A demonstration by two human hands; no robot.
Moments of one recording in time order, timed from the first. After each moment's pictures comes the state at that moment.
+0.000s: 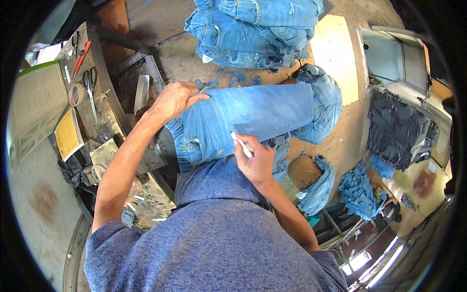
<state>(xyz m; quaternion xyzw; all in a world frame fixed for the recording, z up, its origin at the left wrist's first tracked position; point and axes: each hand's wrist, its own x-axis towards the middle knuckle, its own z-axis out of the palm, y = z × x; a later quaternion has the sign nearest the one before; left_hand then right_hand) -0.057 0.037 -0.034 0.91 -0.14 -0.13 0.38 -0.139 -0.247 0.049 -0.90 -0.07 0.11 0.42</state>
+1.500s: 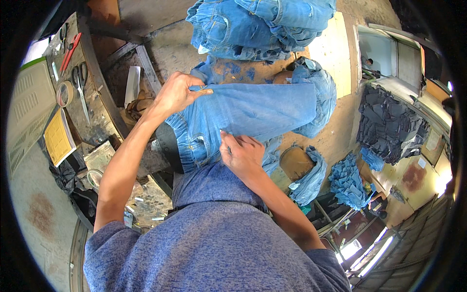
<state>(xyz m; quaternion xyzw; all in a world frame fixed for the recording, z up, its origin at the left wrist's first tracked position) -0.050 0.046 -0.047 0.86 -0.03 -0.16 0.49 -0.137 -0.201 0.027 -0.94 -0.24 0.06 0.23</state>
